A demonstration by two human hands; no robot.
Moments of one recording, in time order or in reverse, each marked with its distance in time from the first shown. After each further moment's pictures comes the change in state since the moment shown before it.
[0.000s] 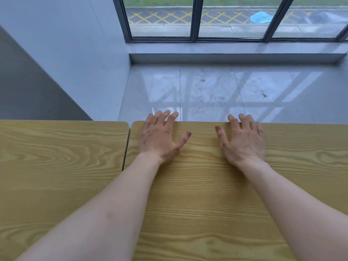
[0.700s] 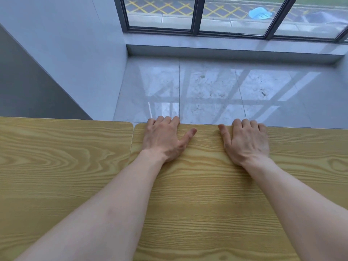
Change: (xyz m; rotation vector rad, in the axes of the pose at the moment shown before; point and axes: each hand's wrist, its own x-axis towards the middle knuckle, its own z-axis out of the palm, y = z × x) left_hand 0.026 -0.022 0.008 0.055 -0.076 0.008; right_hand 0.028 -0.020 0.016 -0.225 0.007 -0.064
